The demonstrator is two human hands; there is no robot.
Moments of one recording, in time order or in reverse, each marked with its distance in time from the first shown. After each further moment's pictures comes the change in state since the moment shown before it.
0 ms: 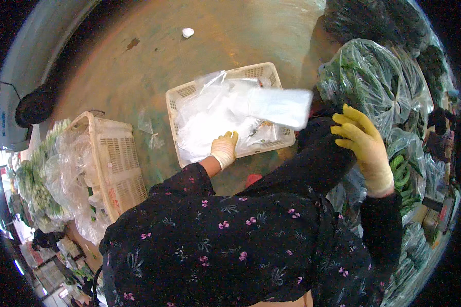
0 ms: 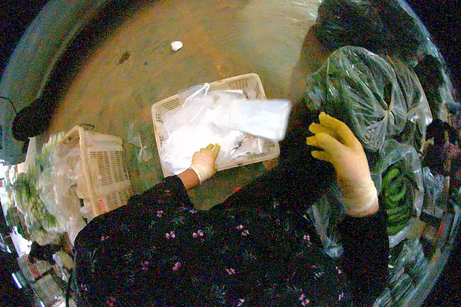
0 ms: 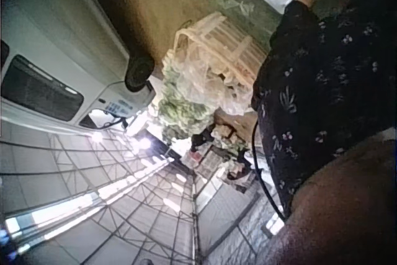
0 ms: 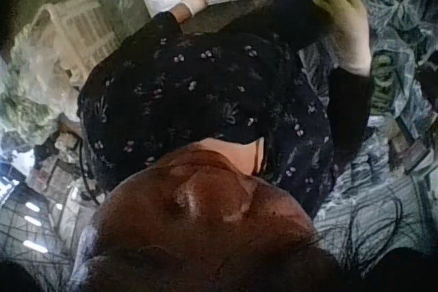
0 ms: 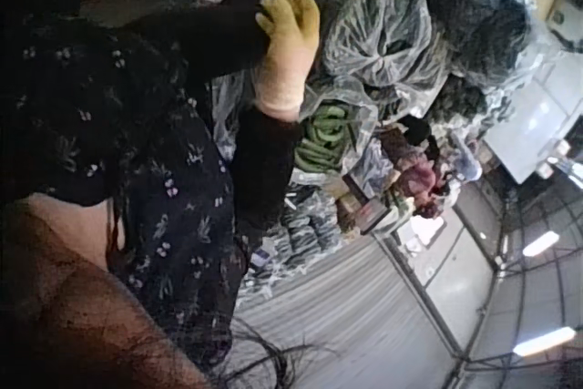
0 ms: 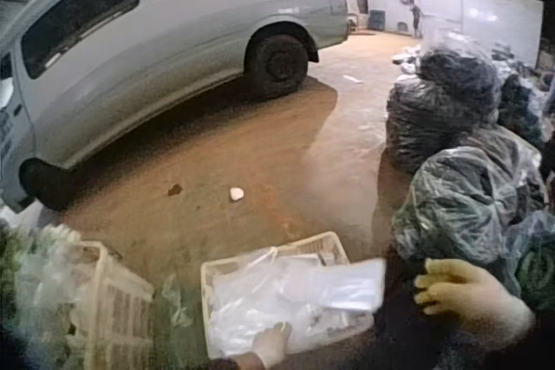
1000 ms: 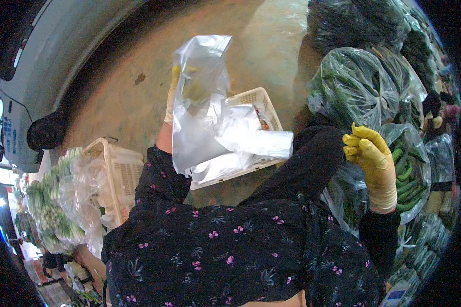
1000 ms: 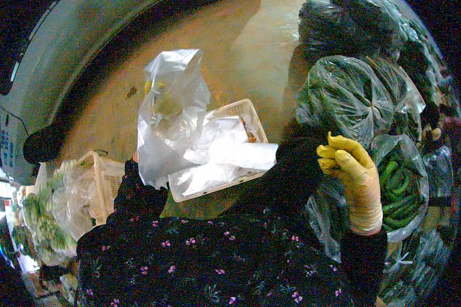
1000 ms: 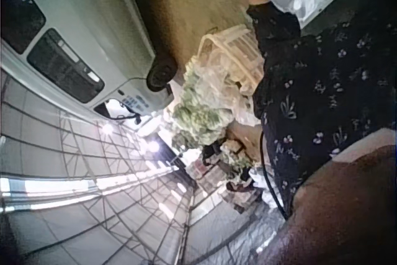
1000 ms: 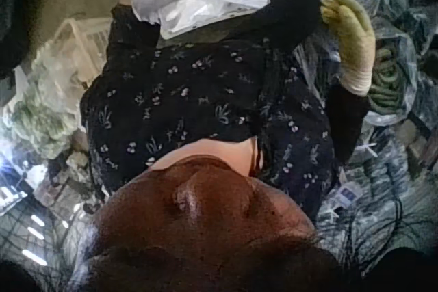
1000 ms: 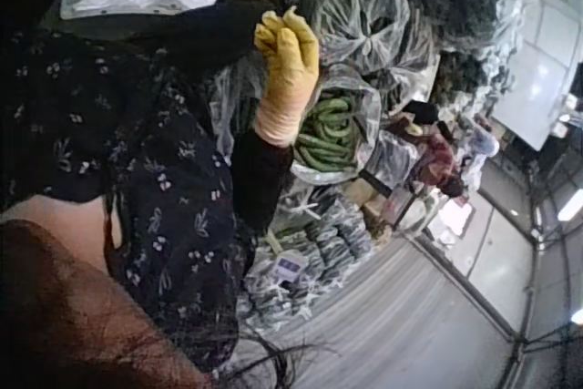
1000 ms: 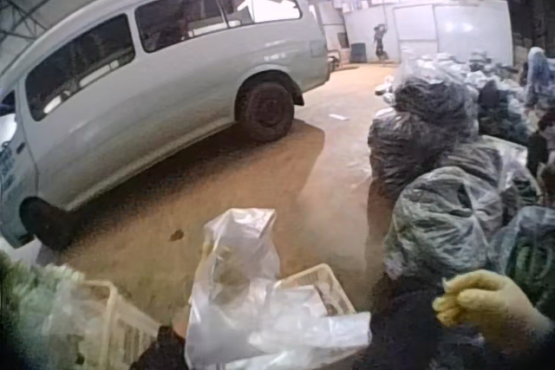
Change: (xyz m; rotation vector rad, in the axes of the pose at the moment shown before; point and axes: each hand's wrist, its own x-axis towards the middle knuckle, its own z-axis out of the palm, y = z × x) left_hand -0.026 -0.038 -0.279 -2.399 -0.253 0.634; right_hand -0.075 -0.003 -0.044 0.335 -0.026 -0.270
